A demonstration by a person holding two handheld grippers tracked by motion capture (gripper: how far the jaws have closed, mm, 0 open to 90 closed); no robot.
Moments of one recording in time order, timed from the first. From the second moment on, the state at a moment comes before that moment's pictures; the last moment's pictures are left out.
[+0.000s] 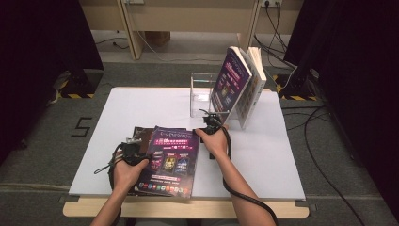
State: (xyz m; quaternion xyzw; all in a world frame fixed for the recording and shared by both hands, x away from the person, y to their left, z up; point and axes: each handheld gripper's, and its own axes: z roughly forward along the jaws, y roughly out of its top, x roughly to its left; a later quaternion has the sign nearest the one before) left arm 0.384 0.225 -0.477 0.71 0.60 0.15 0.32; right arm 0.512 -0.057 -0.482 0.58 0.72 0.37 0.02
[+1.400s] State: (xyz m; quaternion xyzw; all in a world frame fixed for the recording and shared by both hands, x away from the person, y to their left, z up) left arm 0.383 0.225 -0.477 0.71 0.60 0.15 0.32; right arm 0.504 -0.061 -0.478 0.59 0.72 0.36 -0.01
